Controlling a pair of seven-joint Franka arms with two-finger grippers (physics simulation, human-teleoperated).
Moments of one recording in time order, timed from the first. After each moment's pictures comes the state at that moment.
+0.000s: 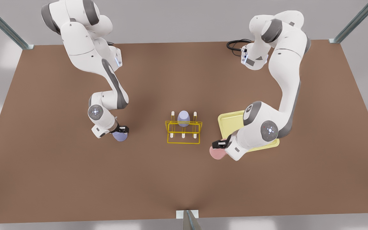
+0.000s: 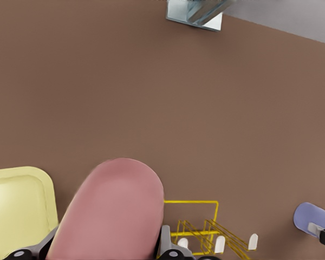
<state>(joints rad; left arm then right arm) -0.13 0.76 -0.41 -1.11 -0.08 1.90 -0.50 0.40 0.39 -0.15 -2.22 0.16 2.58 0.20</state>
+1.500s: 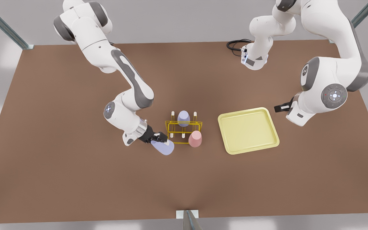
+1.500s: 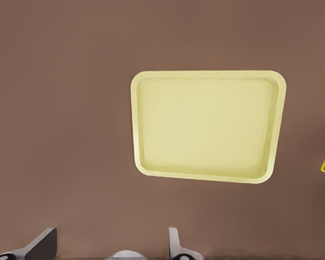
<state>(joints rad) 0.02 0.25 -0.19 -1.42 0.10 1.31 -0.32 0.43 0.49 0.10 -1.70 0.70 2.59 0.18</state>
